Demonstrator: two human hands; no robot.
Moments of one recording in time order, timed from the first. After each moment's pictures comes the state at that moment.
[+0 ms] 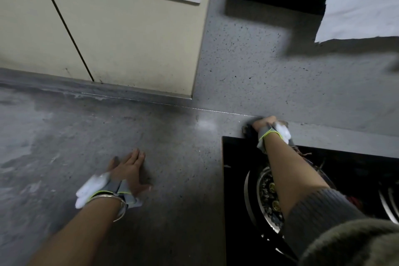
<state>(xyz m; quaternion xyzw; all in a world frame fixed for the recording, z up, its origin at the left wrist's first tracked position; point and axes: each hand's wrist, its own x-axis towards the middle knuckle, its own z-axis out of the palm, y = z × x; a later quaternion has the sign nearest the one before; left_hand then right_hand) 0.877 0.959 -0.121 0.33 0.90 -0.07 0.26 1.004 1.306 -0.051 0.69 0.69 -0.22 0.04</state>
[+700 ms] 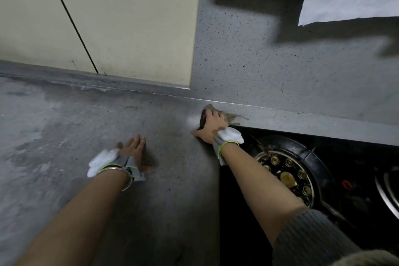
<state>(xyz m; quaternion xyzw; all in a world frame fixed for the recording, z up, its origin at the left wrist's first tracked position) 0.889 0.965 -0.098 0.35 0.89 -0.13 0.27 0.975 1.192 -0.088 0.32 0.93 -0.19 0.05</state>
